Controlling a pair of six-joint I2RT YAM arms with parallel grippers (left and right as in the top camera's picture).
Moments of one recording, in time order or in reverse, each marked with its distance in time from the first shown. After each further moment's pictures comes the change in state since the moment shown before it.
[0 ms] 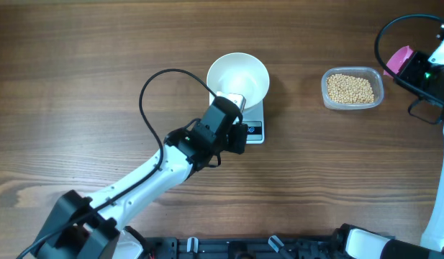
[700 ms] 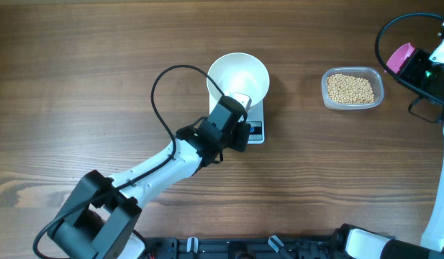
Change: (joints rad) left arm -0.002 0.117 0.000 0.114 -0.040 0.138; right arm 0.000 0.000 0.000 0.018 0.000 0.000
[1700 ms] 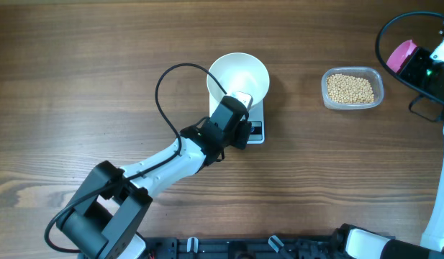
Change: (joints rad) left arm 0.000 0.058 -0.007 0.089 -0.046 0.036; right arm 0.000 0.000 0.000 0.022 0.000 0.000
